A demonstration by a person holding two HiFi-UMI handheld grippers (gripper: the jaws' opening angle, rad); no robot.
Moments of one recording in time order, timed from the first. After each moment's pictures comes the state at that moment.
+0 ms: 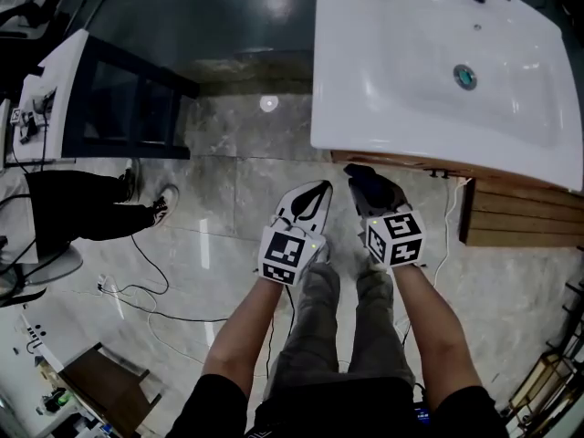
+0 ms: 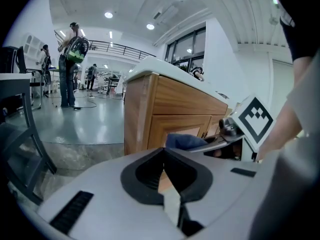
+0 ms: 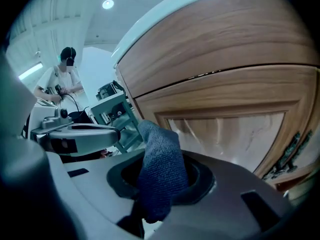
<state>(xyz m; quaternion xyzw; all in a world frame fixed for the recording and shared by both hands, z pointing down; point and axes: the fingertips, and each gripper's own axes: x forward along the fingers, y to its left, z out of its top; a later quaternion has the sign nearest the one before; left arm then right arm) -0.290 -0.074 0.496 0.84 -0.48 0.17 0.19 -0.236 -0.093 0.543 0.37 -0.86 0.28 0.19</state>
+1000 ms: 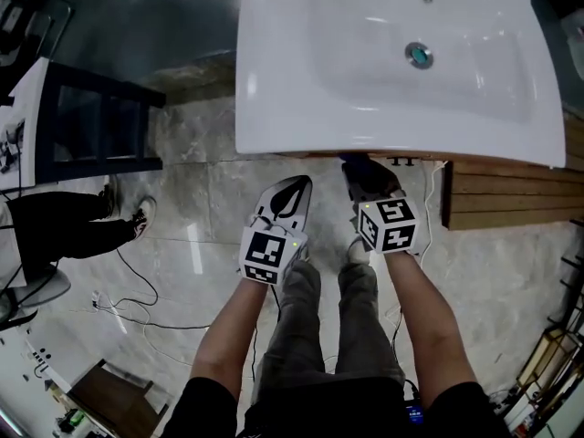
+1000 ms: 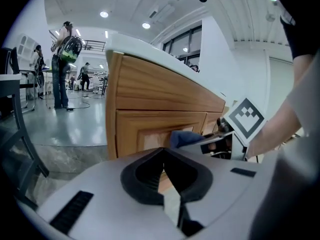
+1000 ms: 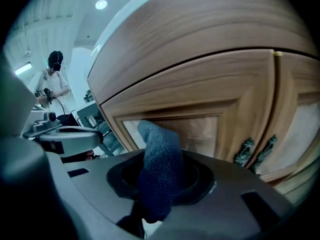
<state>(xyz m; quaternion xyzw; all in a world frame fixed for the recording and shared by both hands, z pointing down) -0.235 -0.087 0.512 0.85 -0.46 0.17 0.19 -0.153 -0.122 0.564 0.43 -0.84 0.29 0.19</state>
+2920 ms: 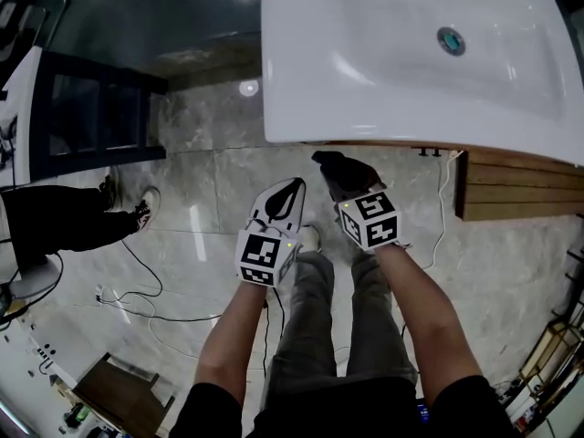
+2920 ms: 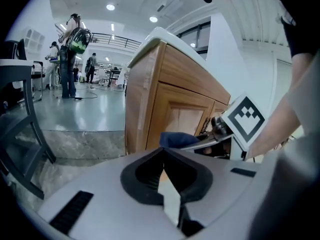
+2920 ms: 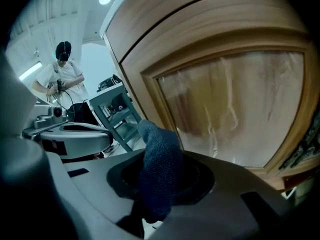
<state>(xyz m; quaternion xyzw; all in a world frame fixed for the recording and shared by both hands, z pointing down) -0.295 -0.061 0.555 0.83 -0.48 0.19 0.23 -0.248 -0.092 0.607 0.35 -0.86 0.30 0.21</state>
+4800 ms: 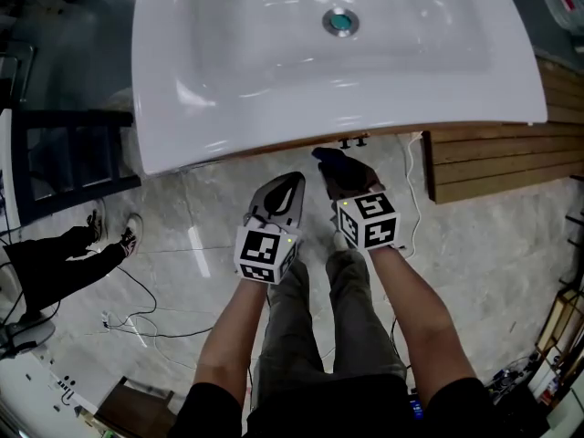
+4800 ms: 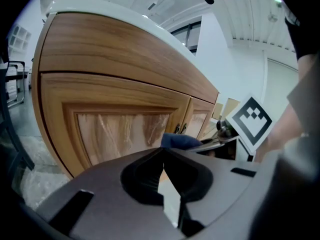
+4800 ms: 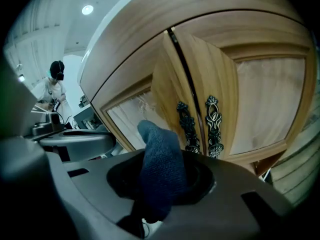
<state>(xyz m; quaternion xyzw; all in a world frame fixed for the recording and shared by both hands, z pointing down) -0.132 -0.085 0.549 0.86 -0.43 0.18 0.22 -0.080 -0.102 0.600 0.44 -0.81 0.34 0.17</state>
